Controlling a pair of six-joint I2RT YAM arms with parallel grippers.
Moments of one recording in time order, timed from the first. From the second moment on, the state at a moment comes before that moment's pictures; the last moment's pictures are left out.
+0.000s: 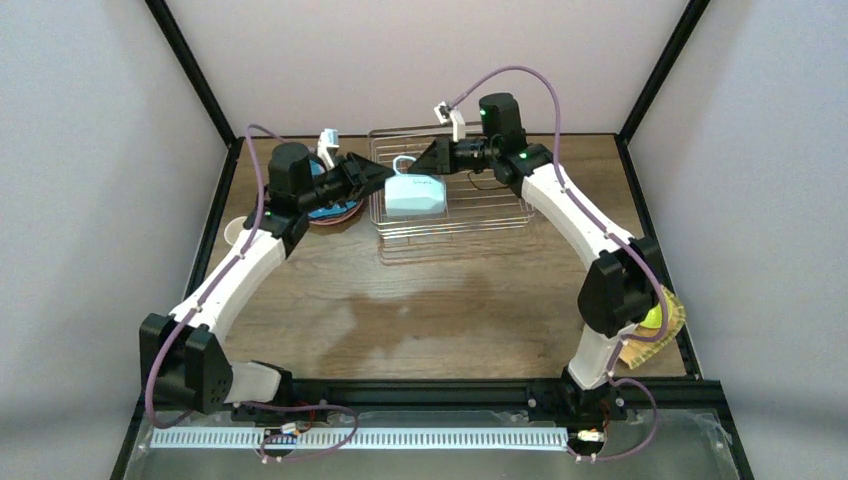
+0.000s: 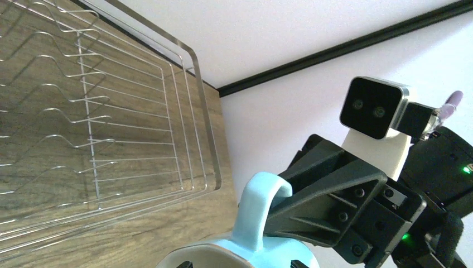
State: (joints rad) left arm -0.31 1.34 1.09 0.01 0.57 -1.01; right arm 0.45 1.78 1.66 -0.31 -0.82 0.40
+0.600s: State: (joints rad) left arm -0.29 1.38 1.28 -0.13 0.45 -0.99; right arm 0.50 1.93 2.10 -0.68 -0.50 0.21
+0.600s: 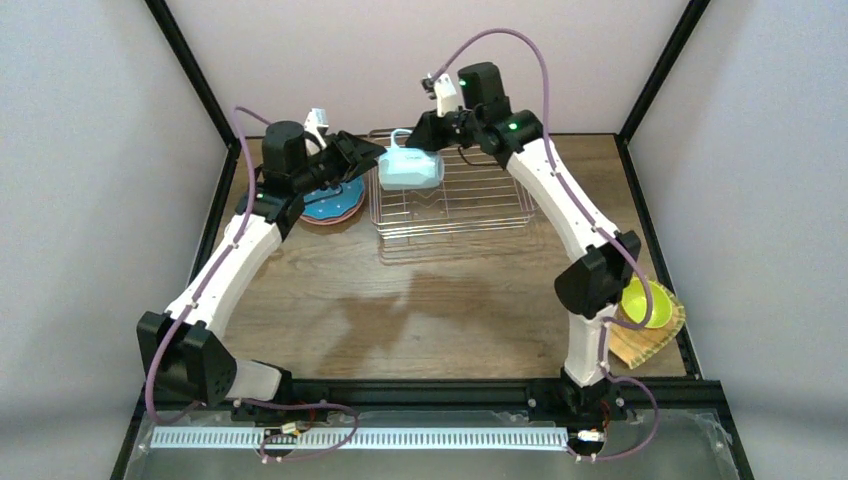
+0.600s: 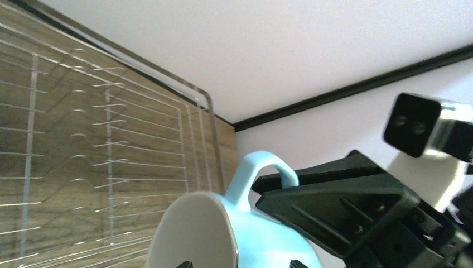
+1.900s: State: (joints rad) left arm -0.28 1.29 1.14 -0.35 0.14 -0.94; right arm 0.70 2.28 2.43 -0.95 0.31 0.14
